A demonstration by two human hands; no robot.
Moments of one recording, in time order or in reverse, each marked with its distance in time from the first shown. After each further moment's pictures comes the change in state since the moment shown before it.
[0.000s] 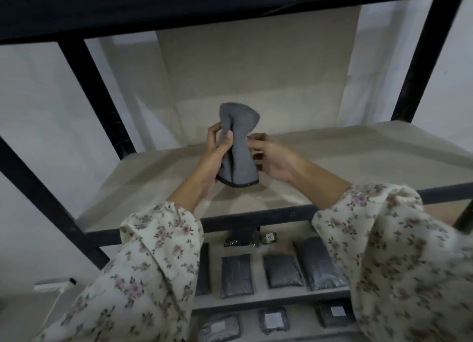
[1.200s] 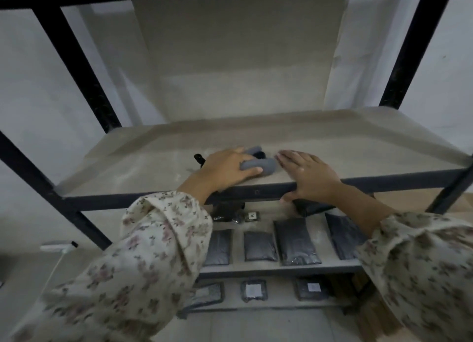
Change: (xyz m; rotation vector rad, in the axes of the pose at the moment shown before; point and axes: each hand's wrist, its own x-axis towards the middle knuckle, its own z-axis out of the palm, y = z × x) left_hand -0.028 -0.033 0.068 1.308 -0.391 0.102; right_hand -0.072 0.053 -0.161 -1.816 -0.100 -0.357
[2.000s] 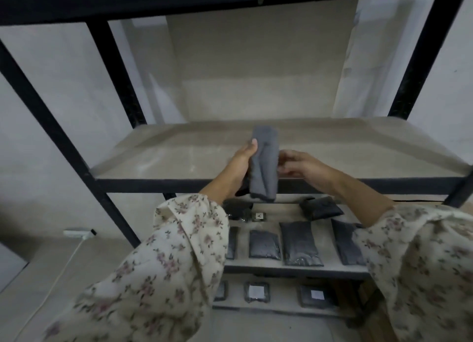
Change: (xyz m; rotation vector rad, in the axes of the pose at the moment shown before) left_hand -0.021 0.065 -0.002 -1.582 0.291 -0.378; right_hand -0.010 -0.039 -0.050 1.413 -0.110 0.078
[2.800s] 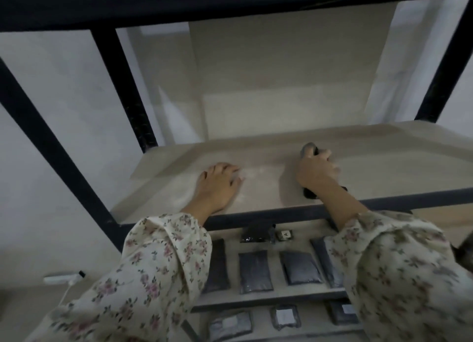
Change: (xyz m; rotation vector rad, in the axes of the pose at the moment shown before) left_hand 0.064 0.014 -0.213 1.614 0.018 0.313; right_hand 0.123 -0.023 0.094 -1.021 0.701 0.600
